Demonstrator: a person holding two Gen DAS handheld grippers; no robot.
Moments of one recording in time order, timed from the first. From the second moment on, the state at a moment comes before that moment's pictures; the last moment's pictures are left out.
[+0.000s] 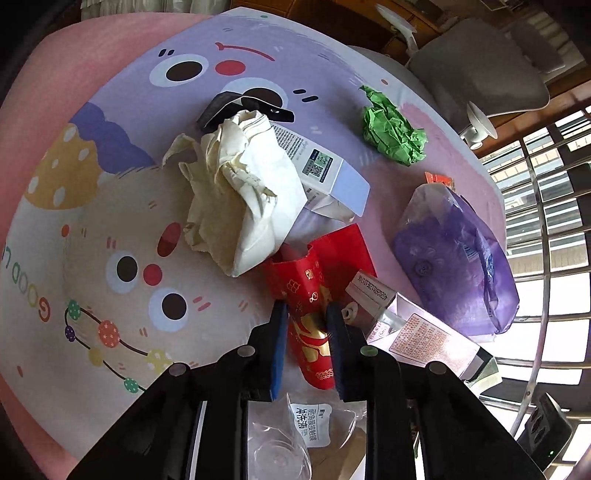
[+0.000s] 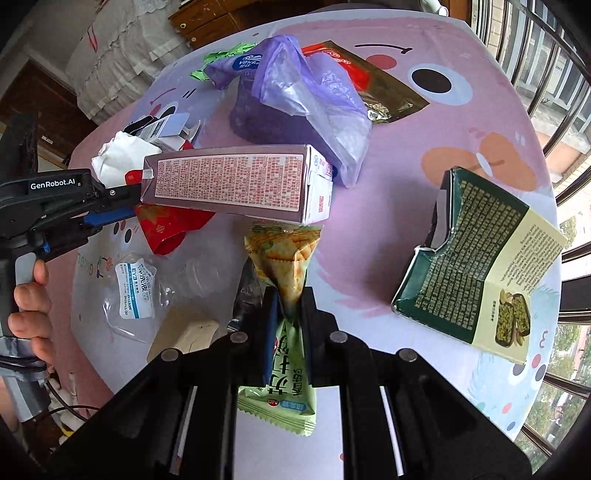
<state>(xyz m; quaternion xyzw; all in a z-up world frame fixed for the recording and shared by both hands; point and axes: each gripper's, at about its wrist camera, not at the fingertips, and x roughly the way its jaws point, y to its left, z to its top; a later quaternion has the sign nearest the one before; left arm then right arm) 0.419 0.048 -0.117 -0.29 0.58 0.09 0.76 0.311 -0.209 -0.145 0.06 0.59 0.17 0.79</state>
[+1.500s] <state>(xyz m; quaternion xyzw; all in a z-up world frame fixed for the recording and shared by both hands) 0.032 0.122 0.043 -0.08 0.43 -0.08 0.89 0.018 -0.078 -0.053 0.08 0.52 0.09 0.84</state>
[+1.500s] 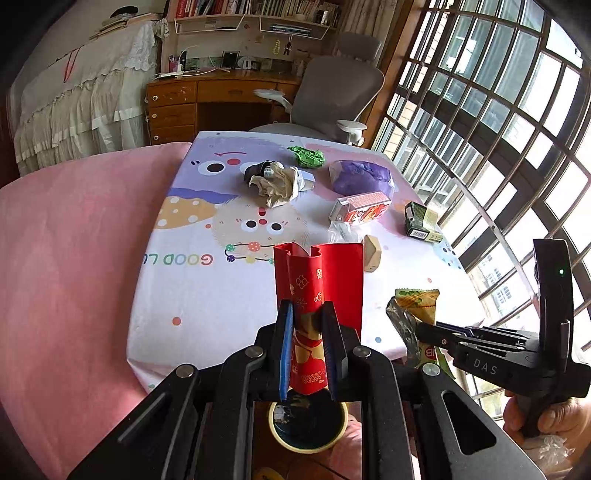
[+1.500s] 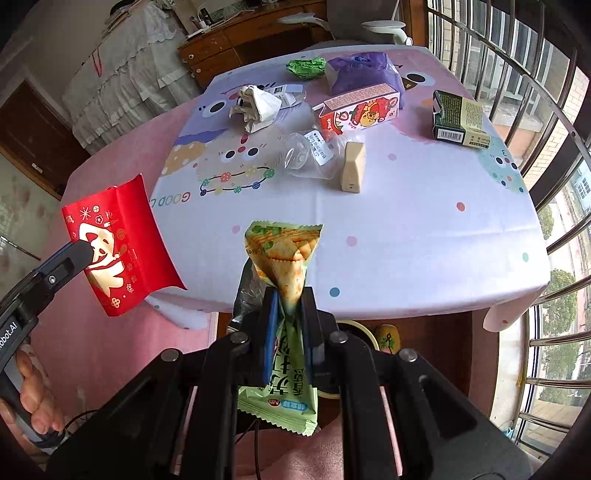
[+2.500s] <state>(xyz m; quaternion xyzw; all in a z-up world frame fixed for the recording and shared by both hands) -0.012 0.051 -0.314 -0.08 0.64 -0.10 0.76 -0.063 -0.113 -0.385 0.13 0.67 0.01 0.74</state>
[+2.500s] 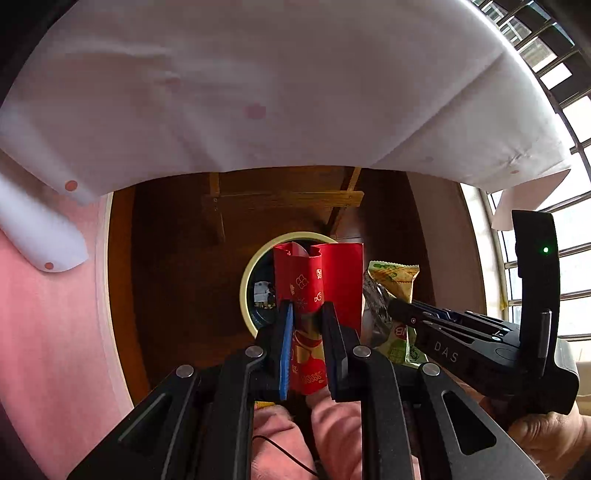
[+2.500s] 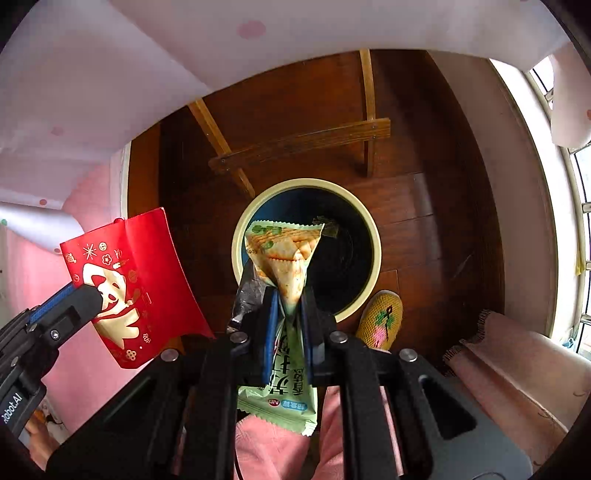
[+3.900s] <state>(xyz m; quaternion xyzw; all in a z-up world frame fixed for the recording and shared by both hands) 0.014 0.046 -0.312 -0.03 0.63 -0.09 0.77 -0.040 -0.129 -0.387 0.17 0.64 0.01 0.74</state>
